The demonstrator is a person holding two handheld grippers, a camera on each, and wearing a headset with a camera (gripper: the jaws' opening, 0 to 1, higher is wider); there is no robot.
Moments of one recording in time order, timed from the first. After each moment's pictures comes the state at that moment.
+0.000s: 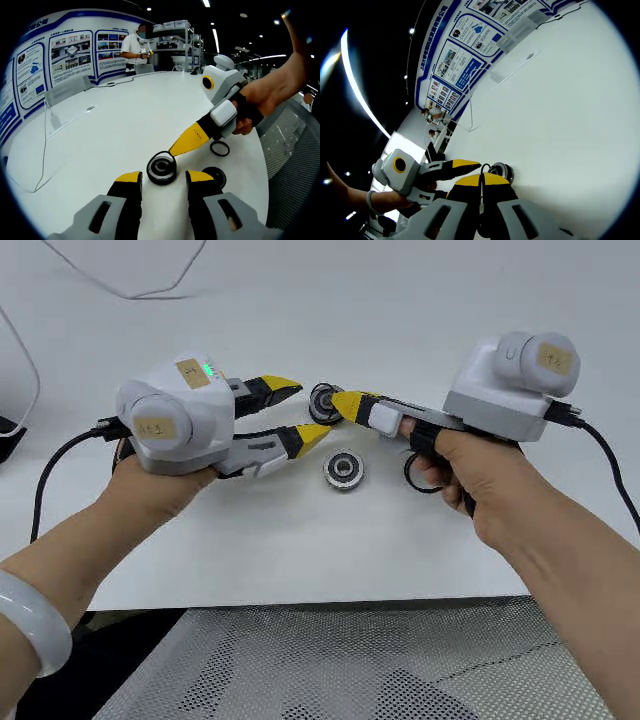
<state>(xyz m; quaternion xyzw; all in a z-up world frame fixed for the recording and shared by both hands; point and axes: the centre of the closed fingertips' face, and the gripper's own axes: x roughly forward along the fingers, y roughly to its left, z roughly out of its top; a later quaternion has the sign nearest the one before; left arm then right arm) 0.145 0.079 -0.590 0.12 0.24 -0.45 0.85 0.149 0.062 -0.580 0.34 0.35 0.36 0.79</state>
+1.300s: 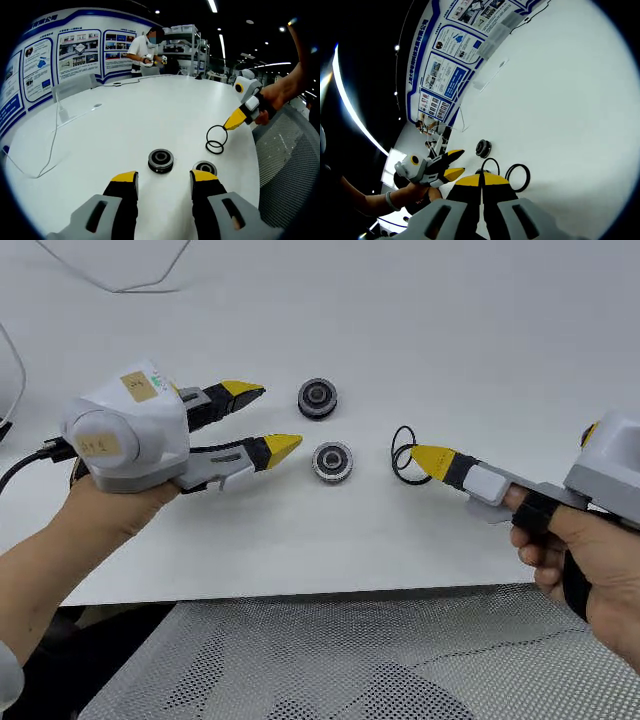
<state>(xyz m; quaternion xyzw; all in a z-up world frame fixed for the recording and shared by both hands) 0.131 0.103 -0.586 0.09 0.25 -0.43 0.86 0.082 -0.027 -0.575 0.39 0.38 0.30 0.78</state>
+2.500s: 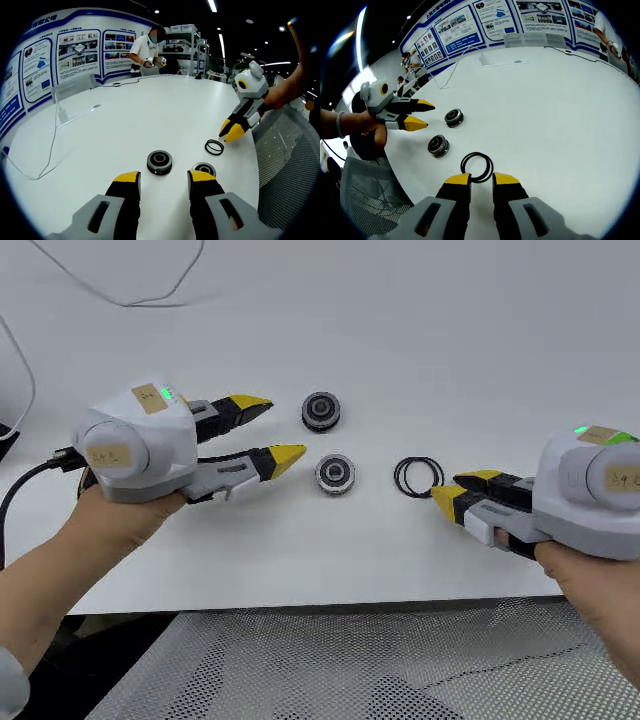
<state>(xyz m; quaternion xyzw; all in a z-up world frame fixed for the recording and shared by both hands) 0.131 0.101 -0.585 0.10 0.24 -0.43 0.86 0.081 -0.052 -0.605 0.04 0.40 0.31 0.86</state>
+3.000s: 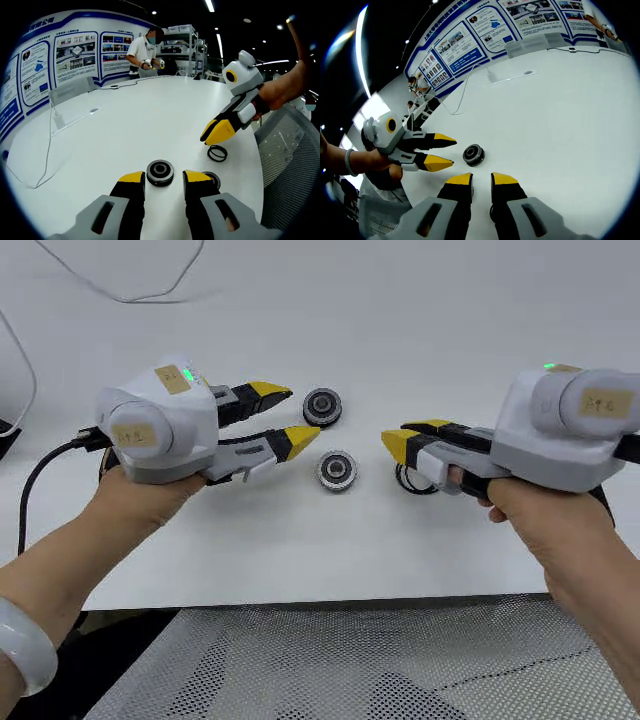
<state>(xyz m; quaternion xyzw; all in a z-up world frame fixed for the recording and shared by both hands) 0.146 0.086 -0.584 0.10 0.24 -0.44 0.86 0.126 0.007 -0.581 0.15 0.36 0.33 0.86</state>
